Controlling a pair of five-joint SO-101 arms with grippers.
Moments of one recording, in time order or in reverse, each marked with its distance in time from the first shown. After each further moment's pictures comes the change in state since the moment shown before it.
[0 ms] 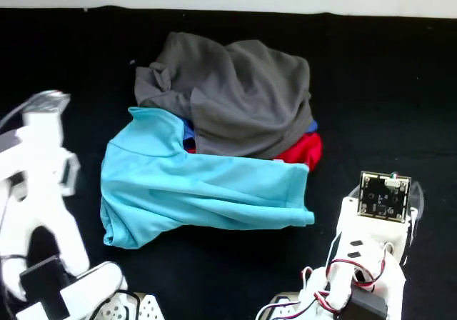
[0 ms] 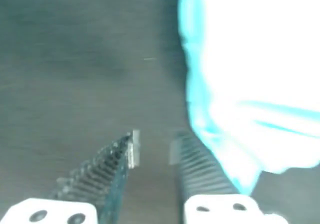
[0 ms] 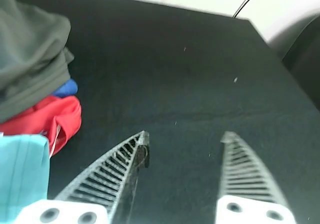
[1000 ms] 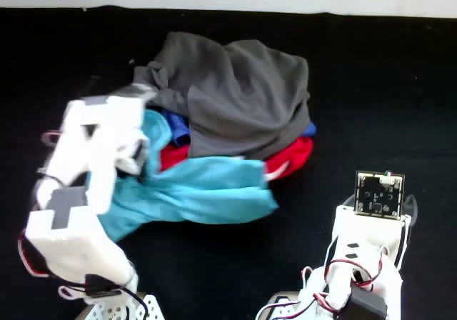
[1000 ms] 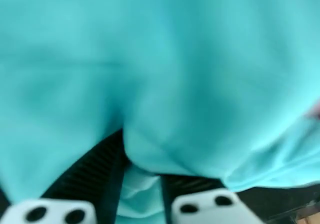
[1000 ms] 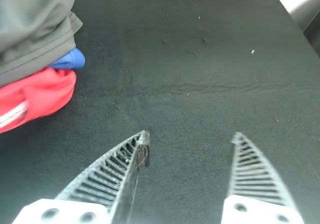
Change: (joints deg) left arm 12.6 31.7 -19.8 3.1 10.3; right arm 0.0 0.0 0.0 6.0 0.4
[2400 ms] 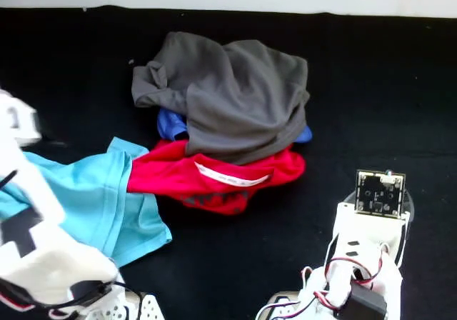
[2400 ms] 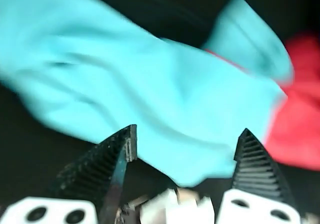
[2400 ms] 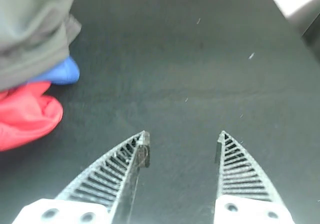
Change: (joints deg) left arm -15.4 -8.7 -29.6 26.7 4.1; right arm 0.0 0.1 2.2 -1.8 0.0
